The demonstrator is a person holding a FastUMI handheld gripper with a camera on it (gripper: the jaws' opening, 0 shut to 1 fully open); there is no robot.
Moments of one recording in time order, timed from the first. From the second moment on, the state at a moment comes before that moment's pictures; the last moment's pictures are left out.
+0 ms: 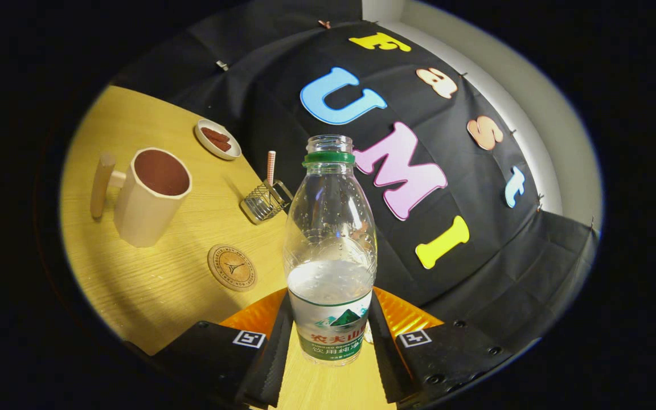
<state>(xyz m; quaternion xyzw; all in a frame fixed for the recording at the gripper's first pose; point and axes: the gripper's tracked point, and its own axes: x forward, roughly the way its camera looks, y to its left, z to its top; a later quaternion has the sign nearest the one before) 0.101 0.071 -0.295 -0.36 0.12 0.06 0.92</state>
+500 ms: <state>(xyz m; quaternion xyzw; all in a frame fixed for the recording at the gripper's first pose) 0.112 0.105 -0.301 -0.50 0.11 0.08 0.86</state>
